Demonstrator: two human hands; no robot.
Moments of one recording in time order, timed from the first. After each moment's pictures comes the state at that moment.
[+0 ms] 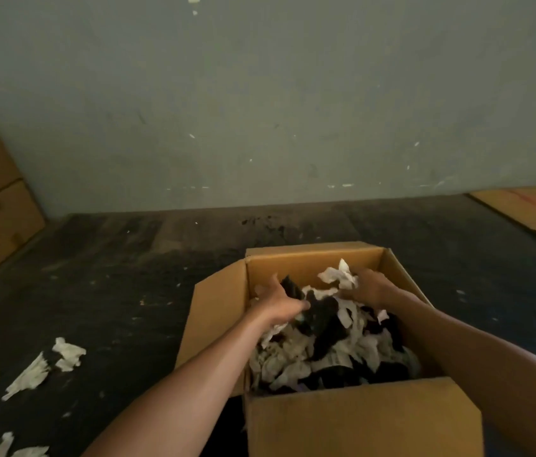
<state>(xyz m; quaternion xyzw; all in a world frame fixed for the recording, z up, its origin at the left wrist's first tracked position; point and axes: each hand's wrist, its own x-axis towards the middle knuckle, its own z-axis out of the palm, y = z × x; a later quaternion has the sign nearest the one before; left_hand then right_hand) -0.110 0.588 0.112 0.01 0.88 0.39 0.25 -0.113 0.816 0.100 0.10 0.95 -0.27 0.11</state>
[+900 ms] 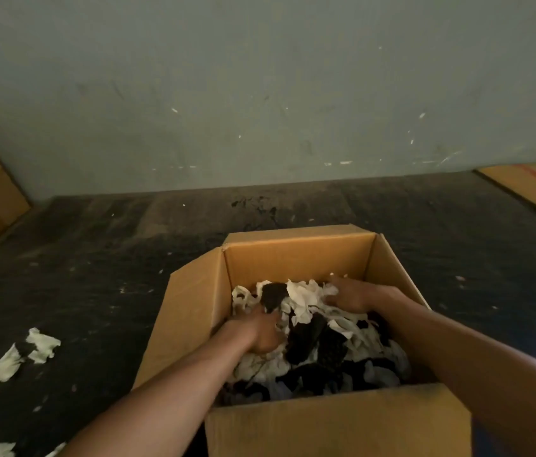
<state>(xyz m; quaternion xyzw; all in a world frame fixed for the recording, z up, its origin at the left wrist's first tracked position) -0.127 0.602 0.035 0.15 0.94 -0.01 0.32 -0.143 0.836 0.052 -0.03 0.95 -0.16 0.27</state>
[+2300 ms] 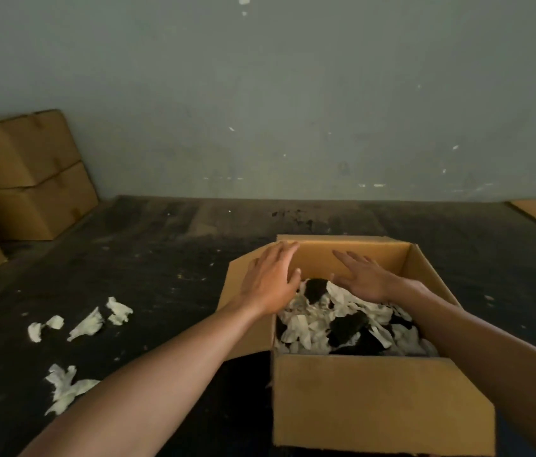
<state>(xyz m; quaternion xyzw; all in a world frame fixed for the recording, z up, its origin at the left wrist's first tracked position) -0.065 0.521 0.125 0.20 0.94 0.25 -0.09 -0.074 0.747 0.132 -0.05 0.98 -0.14 0.11</state>
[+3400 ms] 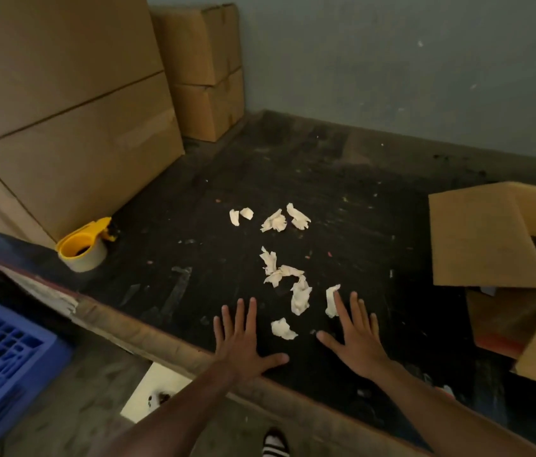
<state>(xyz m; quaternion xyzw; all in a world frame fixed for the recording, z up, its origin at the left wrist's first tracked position) 0.177 0.098 -0.082 -0.12 0.96 0.19 0.16 0.095 0.344 -0.090 -0.15 0.96 -0.16 0.17</state>
